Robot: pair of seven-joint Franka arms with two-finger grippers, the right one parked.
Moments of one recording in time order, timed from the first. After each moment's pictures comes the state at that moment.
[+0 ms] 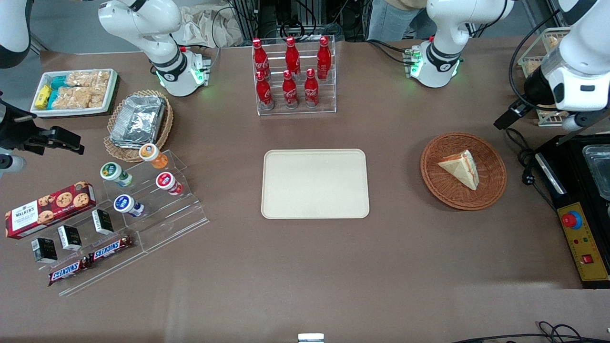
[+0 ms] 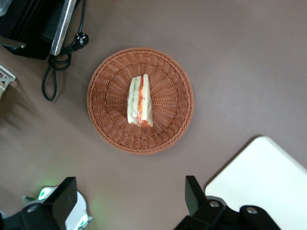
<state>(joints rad) -0.07 -0.27 0.00 -1.97 0.03 1.65 -0.79</state>
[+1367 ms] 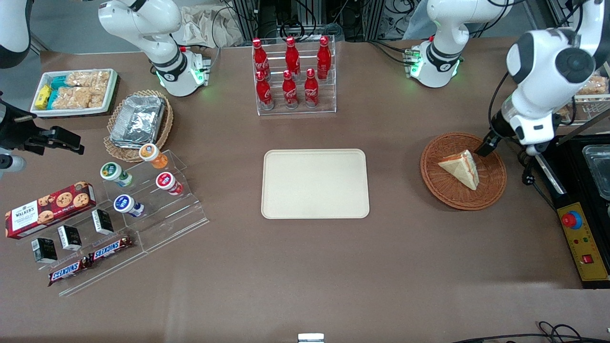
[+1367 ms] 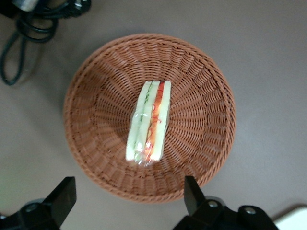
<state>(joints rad) -0.01 -0.20 0.00 -2.45 0.04 2.22 -0.96</state>
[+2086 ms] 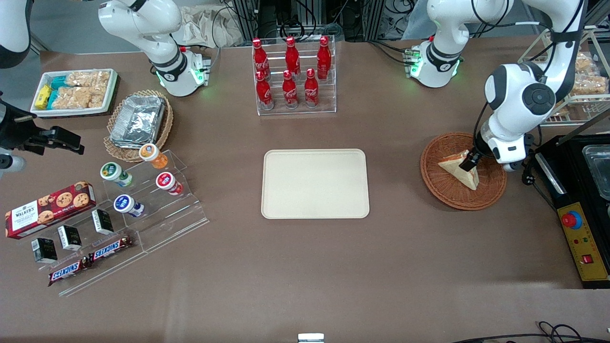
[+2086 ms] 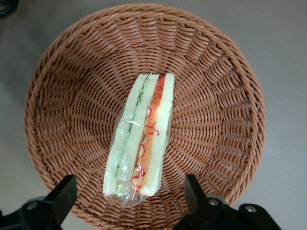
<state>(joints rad) -0.01 -0.06 0.00 -2.53 0.04 2.44 -0.99</state>
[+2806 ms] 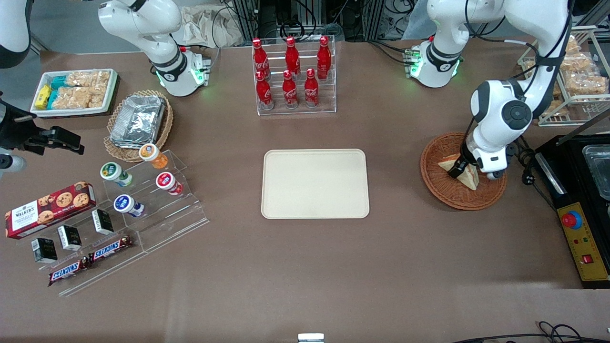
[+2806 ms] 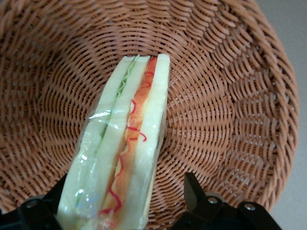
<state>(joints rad) -0.03 0.09 -0.01 -2.54 0.04 2.59 -1.01</state>
